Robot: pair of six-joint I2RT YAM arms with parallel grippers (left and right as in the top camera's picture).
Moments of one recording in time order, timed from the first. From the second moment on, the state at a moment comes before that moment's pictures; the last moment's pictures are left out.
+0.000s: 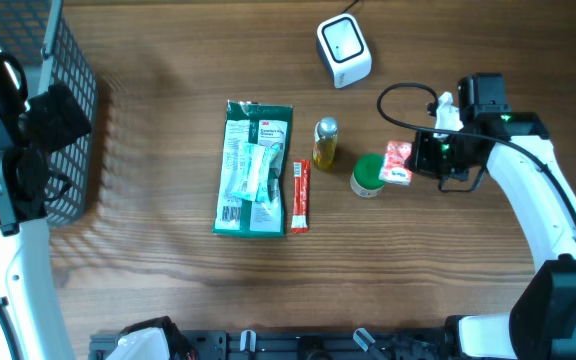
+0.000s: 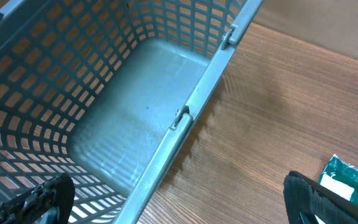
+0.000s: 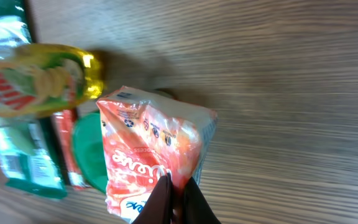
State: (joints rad) left arm 0.24 1.27 1.62 -1.12 -0.28 -0.14; right arm 0.01 1.58 1.14 -0.92 -0.33 0.19
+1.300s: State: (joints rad) left arm 0.24 1.27 1.62 -1.12 -0.28 -0.14; right arm 0.01 1.57 0.90 -0.70 -0.05 0.12
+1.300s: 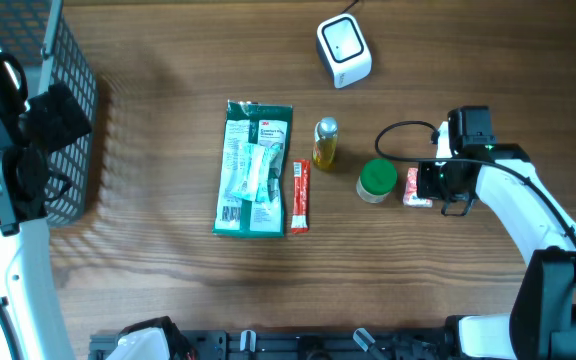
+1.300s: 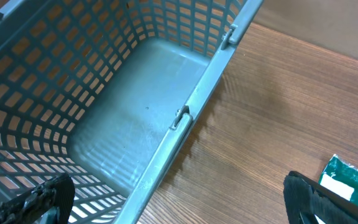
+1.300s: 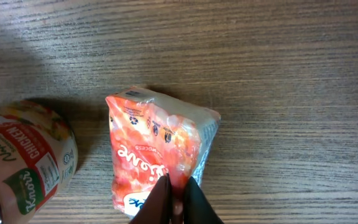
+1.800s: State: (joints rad) left arm 0.24 1.27 1.62 -1.12 -0.28 -0.14; right arm 0.01 1.57 1.07 -0.85 -0.15 0.14
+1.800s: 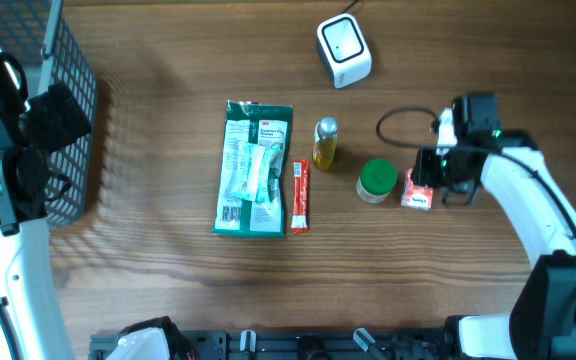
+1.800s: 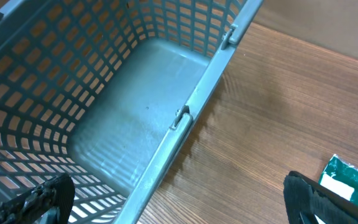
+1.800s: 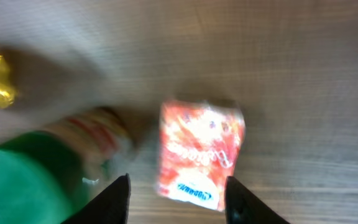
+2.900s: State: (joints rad) left arm 0.24 1.27 1.62 -1.12 -0.28 -0.14; right arm 0.41 1.76 1.18 -0.89 0.06 0.13
